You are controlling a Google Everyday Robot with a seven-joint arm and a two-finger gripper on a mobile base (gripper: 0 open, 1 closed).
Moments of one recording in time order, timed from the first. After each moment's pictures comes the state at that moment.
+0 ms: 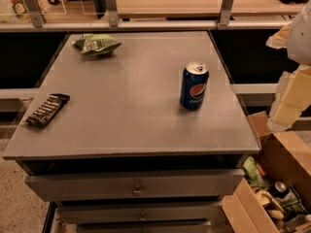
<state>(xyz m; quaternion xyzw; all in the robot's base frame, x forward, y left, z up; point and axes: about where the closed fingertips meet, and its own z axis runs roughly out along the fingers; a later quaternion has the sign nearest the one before) 0.438 -0.216 0.977 -0.60 0.78 -0.04 0.16</state>
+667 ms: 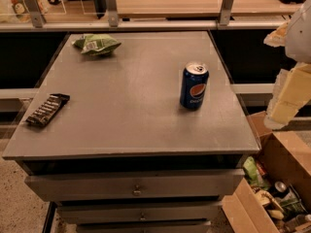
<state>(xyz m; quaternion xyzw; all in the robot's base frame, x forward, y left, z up) 0.442 -0.212 0.979 -0.60 0.78 -0.03 0.17</state>
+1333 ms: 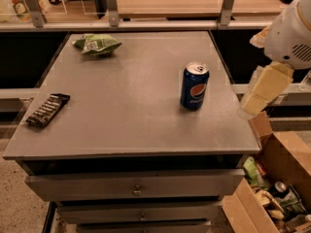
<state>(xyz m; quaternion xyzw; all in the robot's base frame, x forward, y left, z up) 0.474 -0.192 0.964 -0.57 0.79 0.00 0.22</state>
